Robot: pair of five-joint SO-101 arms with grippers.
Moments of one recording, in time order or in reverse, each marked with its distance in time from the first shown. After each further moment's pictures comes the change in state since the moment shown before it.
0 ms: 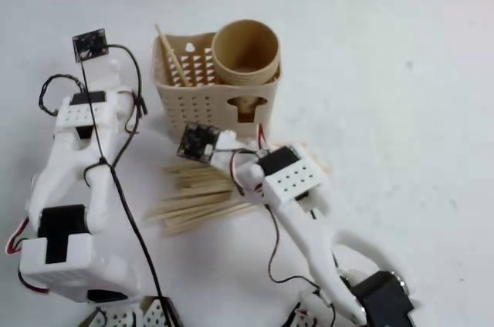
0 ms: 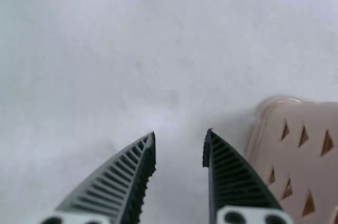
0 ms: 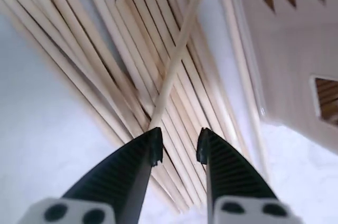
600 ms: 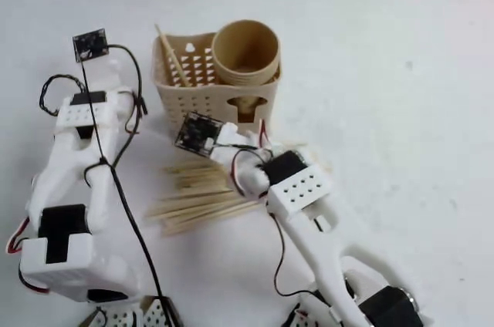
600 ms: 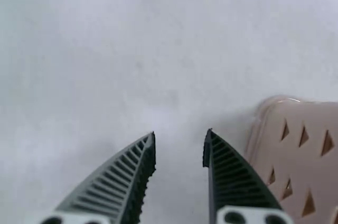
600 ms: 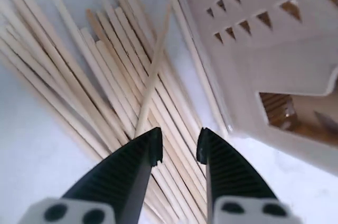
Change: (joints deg) left arm 0.0 0.0 0.0 0.0 0.0; right arm -1.2 -6.2 0.4 -3.5 -4.7
